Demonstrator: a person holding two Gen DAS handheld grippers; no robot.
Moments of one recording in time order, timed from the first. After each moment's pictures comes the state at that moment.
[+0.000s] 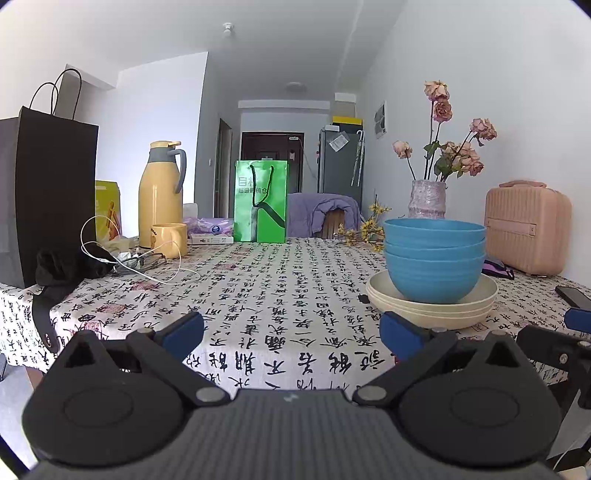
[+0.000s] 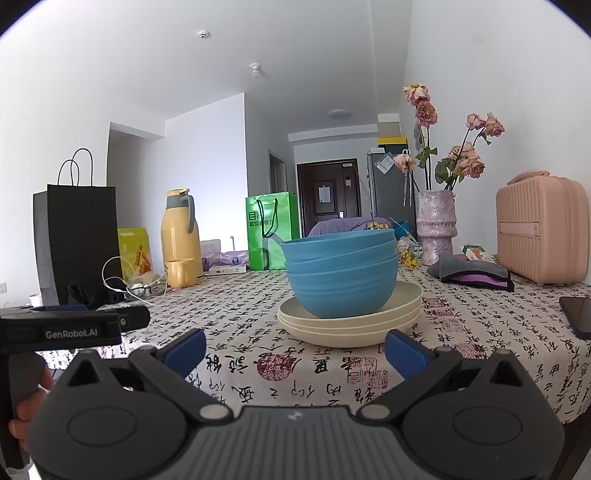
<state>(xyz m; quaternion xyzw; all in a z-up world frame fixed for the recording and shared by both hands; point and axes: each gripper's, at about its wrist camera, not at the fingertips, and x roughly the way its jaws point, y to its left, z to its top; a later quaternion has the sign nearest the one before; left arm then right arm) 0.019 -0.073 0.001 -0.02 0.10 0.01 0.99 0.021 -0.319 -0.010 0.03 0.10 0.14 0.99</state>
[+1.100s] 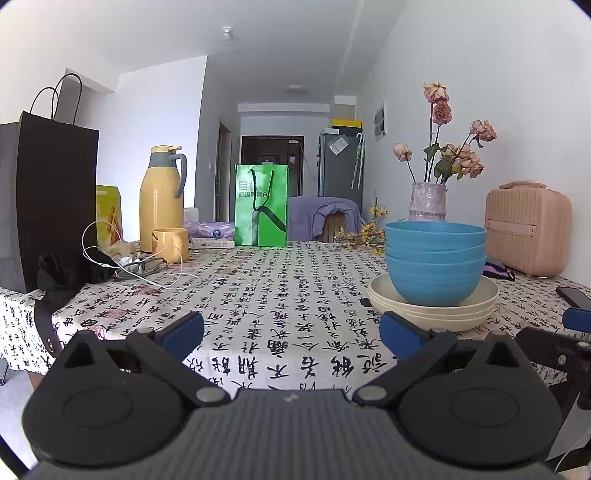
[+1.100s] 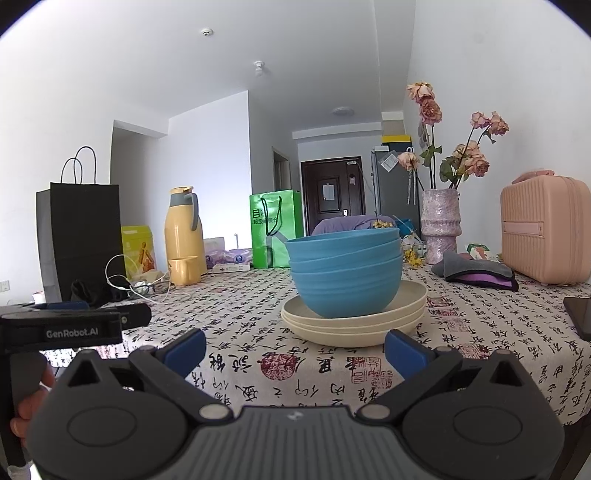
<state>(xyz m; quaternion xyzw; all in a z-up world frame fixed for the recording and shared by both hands) 0.018 -0.073 0.002 -0.01 0.09 0.01 1.00 0.023 -0.318 -0.010 0.03 0.10 0.14 0.98</state>
